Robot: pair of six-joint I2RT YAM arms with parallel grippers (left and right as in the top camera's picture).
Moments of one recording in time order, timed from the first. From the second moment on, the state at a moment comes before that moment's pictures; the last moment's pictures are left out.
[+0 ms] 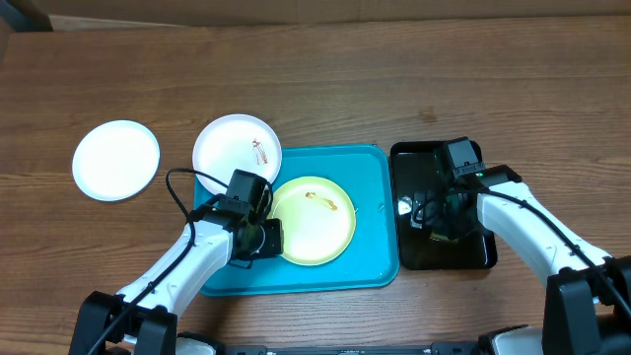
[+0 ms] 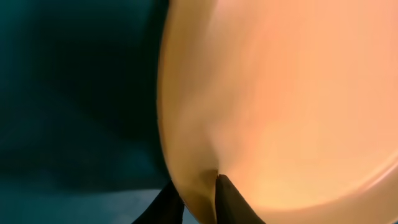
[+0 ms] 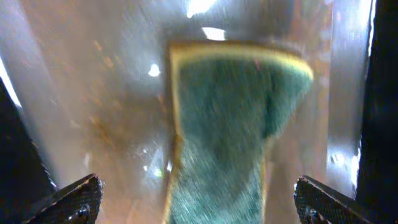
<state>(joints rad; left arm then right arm) -0.30 1.45 0.66 -0.60 0.20 -0.39 0.24 1.57 0.87 -0.79 0.03 0.38</state>
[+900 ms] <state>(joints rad) -0.30 1.45 0.66 -0.60 0.14 -0.39 0.24 1.57 0.81 -0.74 0.02 0.48</state>
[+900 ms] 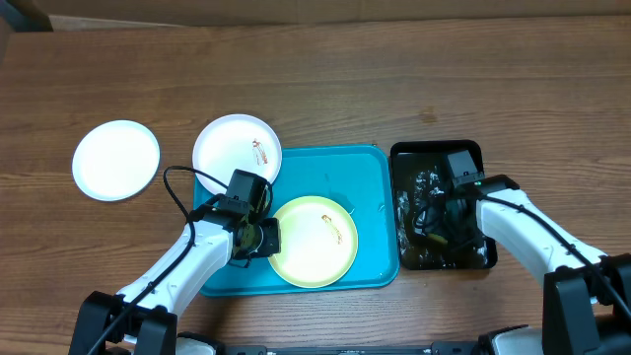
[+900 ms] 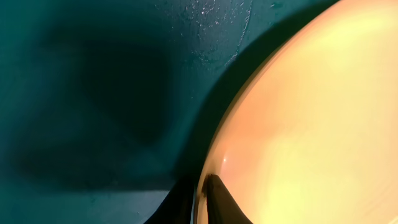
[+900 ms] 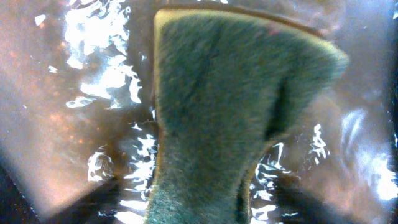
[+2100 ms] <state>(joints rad) -0.30 1.45 0.66 -0.60 0.13 -0.39 0.22 1.57 0.82 -0.69 0.12 0.46</state>
